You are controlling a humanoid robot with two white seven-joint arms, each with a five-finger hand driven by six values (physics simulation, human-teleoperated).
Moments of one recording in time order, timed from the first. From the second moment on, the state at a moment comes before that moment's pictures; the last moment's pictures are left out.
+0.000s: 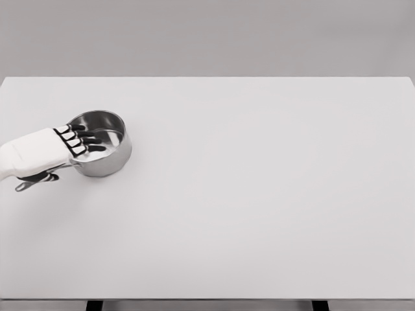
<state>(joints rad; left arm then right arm) -0.22 1.05 -0.37 -1.64 -0.60 -0.61 -0.18 0.06 0.00 -0.08 0.05 -0.27 -0.07 0.21</state>
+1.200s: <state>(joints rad) -0.22 1.06 -0.29 -1.53 -0.60 -0.61 -0.18 0.06 0.00 -0.08 0.05 -0.27 -0.07 0.21</state>
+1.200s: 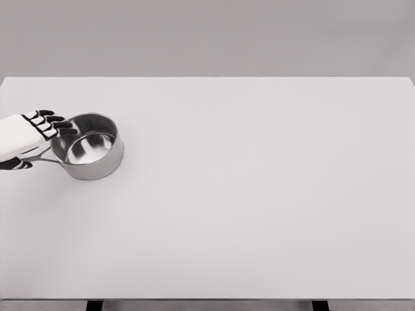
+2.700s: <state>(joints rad) -0.26 1.03 -0.27 -1.46 -0.58 -0.61 -0.18 0.06 0.00 -0.08 0.05 -0.27 -0.07 0.21</state>
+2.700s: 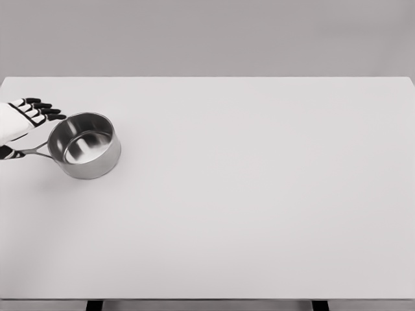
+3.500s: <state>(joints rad) -0.25 1.02 -0.28 -1.41 -0.59 -0.61 -0.18 0.06 0.00 -0.08 0.05 -0.27 -0.07 0.21</state>
